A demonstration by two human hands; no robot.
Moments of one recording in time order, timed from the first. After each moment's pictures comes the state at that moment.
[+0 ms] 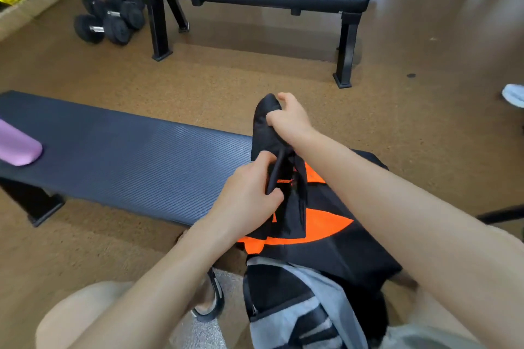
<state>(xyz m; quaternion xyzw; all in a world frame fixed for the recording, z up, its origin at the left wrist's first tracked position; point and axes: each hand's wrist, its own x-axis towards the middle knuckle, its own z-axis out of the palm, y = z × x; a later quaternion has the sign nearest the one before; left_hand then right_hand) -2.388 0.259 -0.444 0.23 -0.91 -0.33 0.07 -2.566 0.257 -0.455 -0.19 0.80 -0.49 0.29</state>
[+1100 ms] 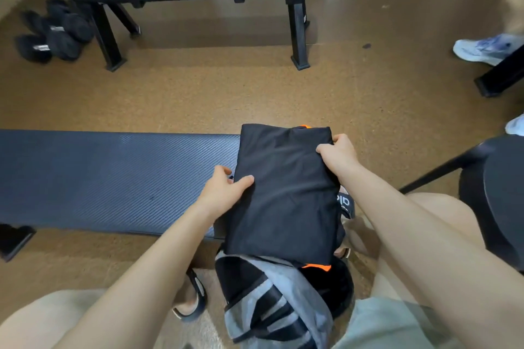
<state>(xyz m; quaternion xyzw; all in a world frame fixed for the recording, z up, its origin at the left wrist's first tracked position) -2.450 0.288 -0.533 0.45 -0.75 -0.47 -0.09 -2.640 0.466 -0.546 0.06 0.83 -0.47 0.28</state>
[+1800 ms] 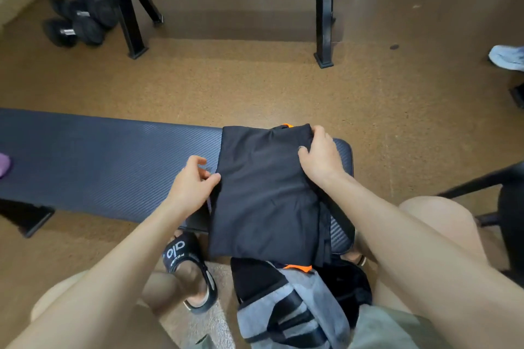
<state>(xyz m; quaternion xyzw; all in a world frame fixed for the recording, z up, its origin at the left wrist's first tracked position) -2.396 0.210 -0.533 0.45 -0.80 -0.40 -0.01 -2.600 0.392 -0.553 -0.18 0.91 -0.33 0.19</state>
